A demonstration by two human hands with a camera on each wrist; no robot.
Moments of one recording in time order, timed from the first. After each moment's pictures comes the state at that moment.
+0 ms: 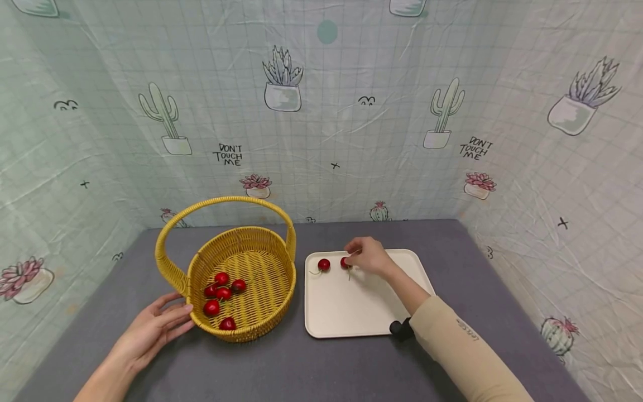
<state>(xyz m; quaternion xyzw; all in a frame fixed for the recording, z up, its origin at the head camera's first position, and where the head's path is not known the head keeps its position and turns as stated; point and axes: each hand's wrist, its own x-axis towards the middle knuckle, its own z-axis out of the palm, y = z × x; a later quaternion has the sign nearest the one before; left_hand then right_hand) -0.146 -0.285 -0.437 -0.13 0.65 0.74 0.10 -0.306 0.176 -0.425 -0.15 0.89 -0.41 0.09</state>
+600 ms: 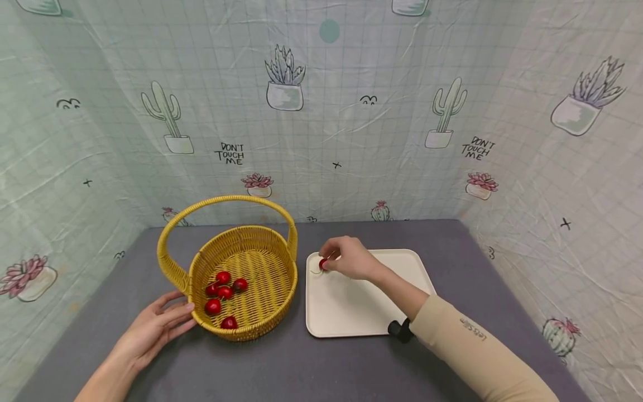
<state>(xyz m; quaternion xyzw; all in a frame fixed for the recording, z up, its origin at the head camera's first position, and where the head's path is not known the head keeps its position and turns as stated) -0.146 -0.285 -0.437 -0.13 0.65 0.74 0.10 -0.275 0.136 -0.381 -0.30 0.88 -0.37 0.08</state>
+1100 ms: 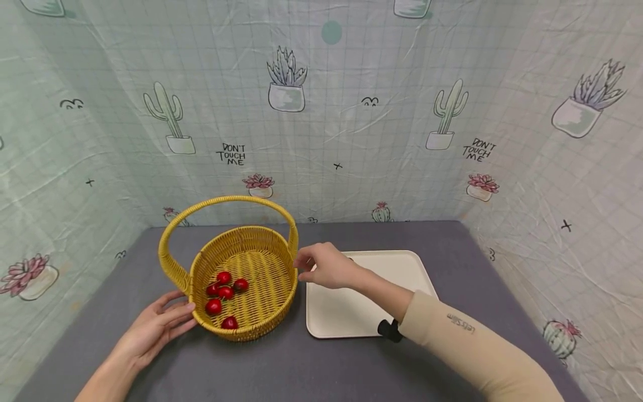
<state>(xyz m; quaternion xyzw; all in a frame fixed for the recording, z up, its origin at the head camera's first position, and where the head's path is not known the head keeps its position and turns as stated) -0.145 -0.286 -0.438 -0.12 0.64 0.75 0.10 -0.253 0.094 -0.361 -0.39 0.85 -0.35 0.12</state>
